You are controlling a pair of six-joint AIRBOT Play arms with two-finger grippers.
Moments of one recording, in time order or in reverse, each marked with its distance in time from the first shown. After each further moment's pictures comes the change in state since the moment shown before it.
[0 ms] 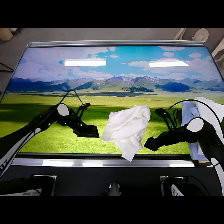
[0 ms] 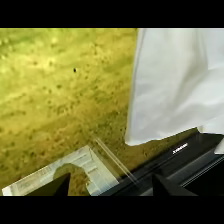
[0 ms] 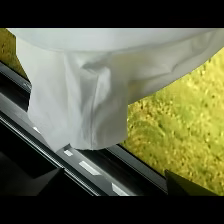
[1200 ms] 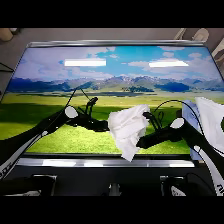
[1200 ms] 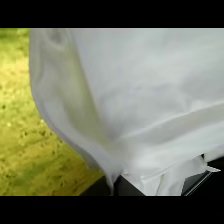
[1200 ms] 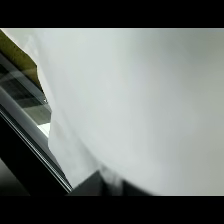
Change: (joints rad) left arm -0.120 -0.011 0.027 -0.219 0.272 0.074; right arm 0.118 -0.252 -0.033 0.206 -0.139 -0.141
